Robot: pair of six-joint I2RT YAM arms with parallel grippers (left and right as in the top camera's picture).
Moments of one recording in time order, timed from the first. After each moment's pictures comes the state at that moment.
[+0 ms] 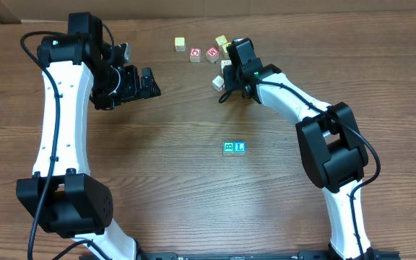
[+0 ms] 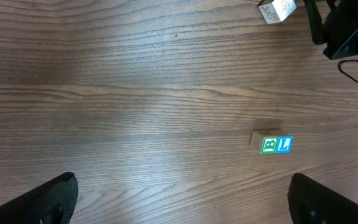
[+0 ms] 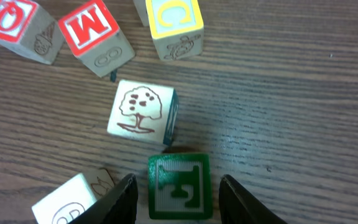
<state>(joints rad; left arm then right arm) 0.07 1.85 1.87 -1.41 0.30 -0.07 0.46 2.30 1.73 -0.35 0.11 0.28</state>
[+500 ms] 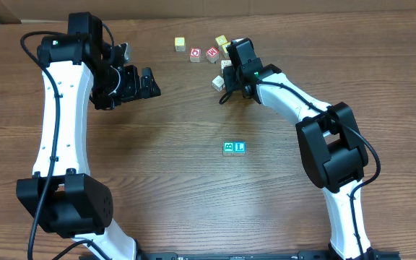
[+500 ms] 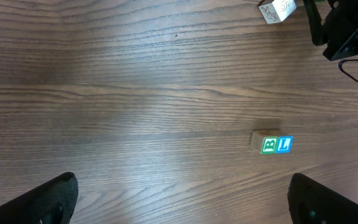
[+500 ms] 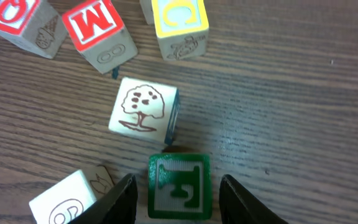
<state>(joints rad) 0.07 1.85 1.87 -1.41 0.30 -0.07 0.46 2.30 1.73 -0.35 0.11 0.23</state>
